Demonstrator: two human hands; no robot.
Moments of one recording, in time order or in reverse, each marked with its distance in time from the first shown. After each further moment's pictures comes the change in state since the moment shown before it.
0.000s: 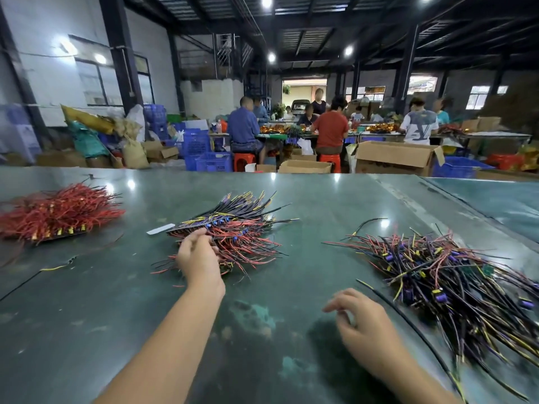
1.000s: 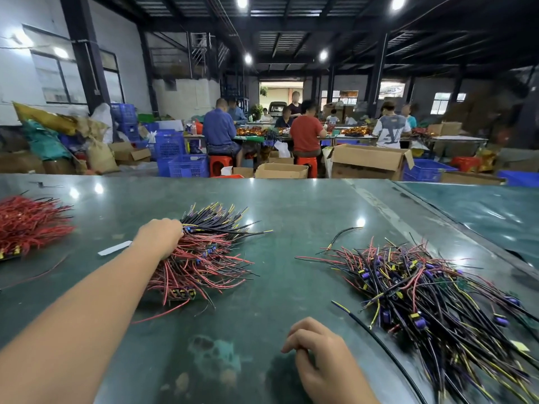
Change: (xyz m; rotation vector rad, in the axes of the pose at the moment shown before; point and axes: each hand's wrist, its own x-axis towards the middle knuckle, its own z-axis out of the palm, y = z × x) left_hand 0.144 0.001 0.053 2.143 -0.552 0.820; right_hand 0.011 0.005 0.021 0.151 -0.029 -0.064
